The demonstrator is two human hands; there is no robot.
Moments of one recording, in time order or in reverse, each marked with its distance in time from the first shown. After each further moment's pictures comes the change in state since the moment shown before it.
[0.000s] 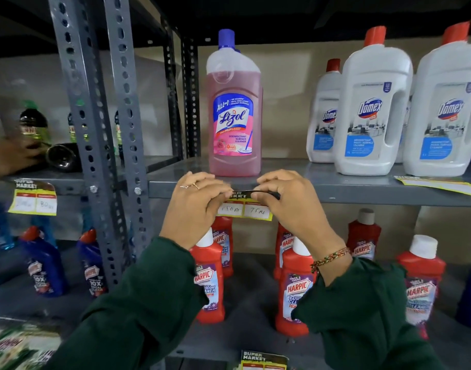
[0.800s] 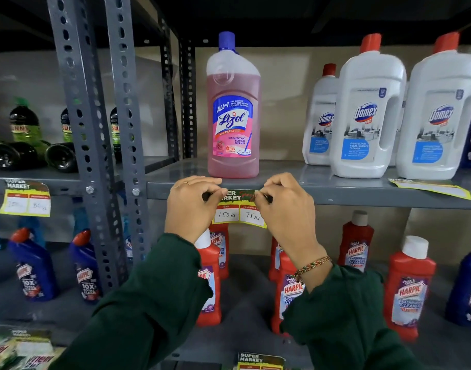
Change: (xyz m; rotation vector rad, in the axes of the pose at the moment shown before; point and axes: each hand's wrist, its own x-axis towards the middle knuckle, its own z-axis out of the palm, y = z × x) left_hand 0.003 0.000 0.009 -0.109 0.157 -0.234; right_hand -0.011 -0.015 0.018 -0.175 0.221 0.141
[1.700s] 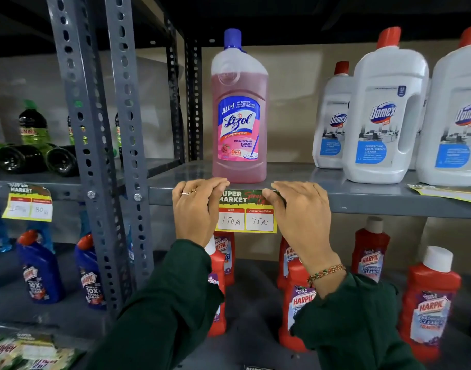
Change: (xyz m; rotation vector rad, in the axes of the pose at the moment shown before) left_hand 0.001 -0.027 0.029 0.145 0.198 0.072; right_hand 0.010 0.026 0.016 -0.112 0.050 -0.061
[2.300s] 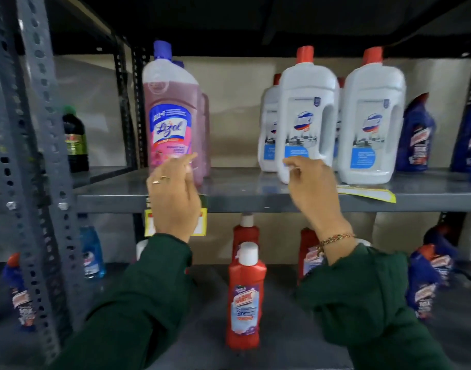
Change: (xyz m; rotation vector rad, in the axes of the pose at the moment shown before) left_hand 0.021 0.096 0.028 -0.107 0.070 0.036; right_hand 0.039 0.102 -0.091 0.074 -0.010 0.149
